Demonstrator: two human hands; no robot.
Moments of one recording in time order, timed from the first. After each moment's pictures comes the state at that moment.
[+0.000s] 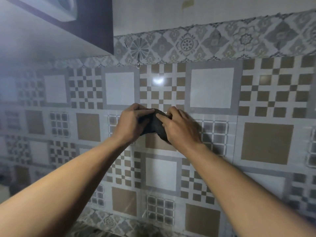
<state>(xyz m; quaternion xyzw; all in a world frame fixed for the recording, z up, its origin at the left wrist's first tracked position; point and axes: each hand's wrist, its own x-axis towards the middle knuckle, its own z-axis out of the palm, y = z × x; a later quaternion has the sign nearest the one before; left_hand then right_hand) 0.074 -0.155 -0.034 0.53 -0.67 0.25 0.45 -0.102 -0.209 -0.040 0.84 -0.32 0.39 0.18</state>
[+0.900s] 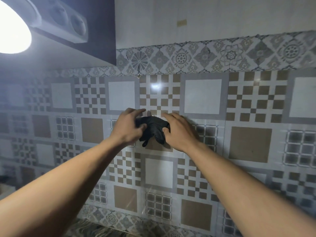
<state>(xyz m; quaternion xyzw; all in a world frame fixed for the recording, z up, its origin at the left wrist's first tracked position) 0.061 -0.113 -0.018 0.65 -0.62 0.15 0.42 -0.120 -0.181 -0.024 0.86 -0.33 0.39 0.03</state>
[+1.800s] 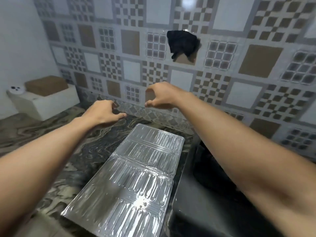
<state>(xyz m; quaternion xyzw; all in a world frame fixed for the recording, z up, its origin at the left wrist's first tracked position) 0.069 0.196 -0.179 0.85 -0.50 0.00 0.18 -0.116 0.060 -0.106 0.97 -0.25 0.06 -0.02</state>
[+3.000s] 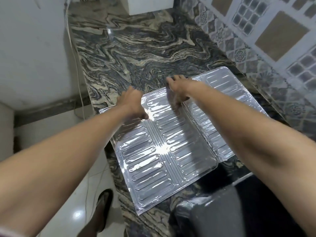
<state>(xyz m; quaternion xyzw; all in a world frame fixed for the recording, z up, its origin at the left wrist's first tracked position) 0.046 0.270 -0.410 0.97 -0.14 -0.16 0.13 0.066 0.066 -0.396 0.97 0.03 -0.25 0.04</state>
